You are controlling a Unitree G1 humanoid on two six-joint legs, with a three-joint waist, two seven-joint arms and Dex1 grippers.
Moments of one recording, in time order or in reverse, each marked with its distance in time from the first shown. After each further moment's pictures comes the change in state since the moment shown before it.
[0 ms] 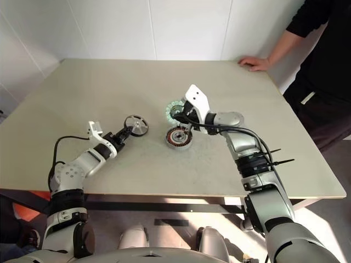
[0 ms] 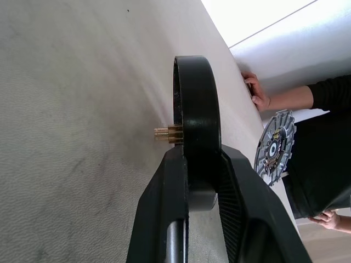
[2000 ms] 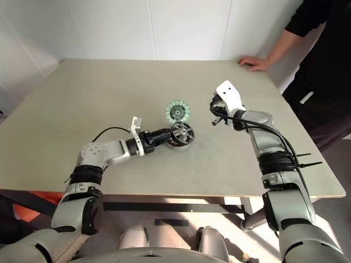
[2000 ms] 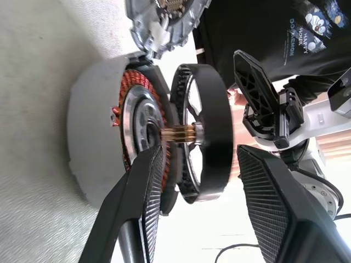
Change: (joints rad) left arm -0.228 0.000 -0.148 0.285 -0.061 0.334 -0.176; right arm 0.008 -0.148 -0.107 0.105 -0.078 0.022 -0.166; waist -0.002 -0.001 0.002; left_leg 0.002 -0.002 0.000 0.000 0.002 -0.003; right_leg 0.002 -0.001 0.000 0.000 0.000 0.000
